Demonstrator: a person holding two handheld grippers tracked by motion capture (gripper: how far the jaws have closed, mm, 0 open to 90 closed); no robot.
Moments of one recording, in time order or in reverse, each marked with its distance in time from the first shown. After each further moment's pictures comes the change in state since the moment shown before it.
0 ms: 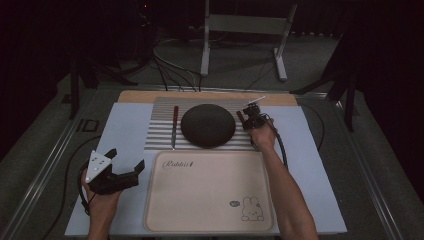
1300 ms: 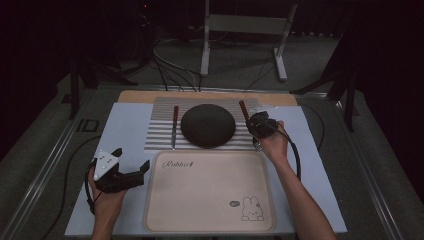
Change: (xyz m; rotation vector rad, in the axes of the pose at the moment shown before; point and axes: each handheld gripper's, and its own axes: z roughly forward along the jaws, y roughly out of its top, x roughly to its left) left arm -0.009 0.000 0.011 0.026 -0.010 0.024; right arm 0.015 -0.047 -0.079 -0.378 -0.004 -0.208
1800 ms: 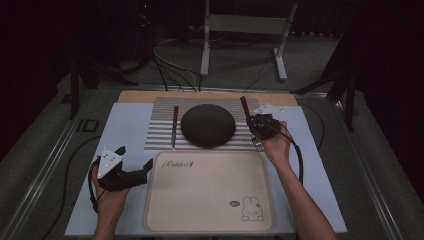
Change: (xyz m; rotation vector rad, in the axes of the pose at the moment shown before) left arm -0.006 0.007 0.004 -0.011 -0.018 0.001; right arm 0.005 0.001 -0.025 -0.128 0.008 0.009
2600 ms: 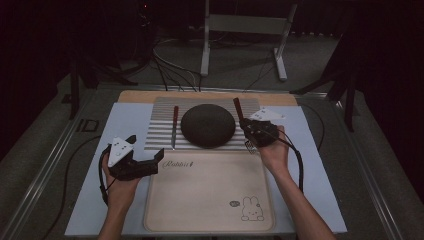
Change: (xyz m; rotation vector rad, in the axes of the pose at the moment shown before) left arm -0.023 0.036 0.018 -0.036 -0.039 0.028; right arm 0.033 0.009 -0.040 -0.092 0.073 -0.021
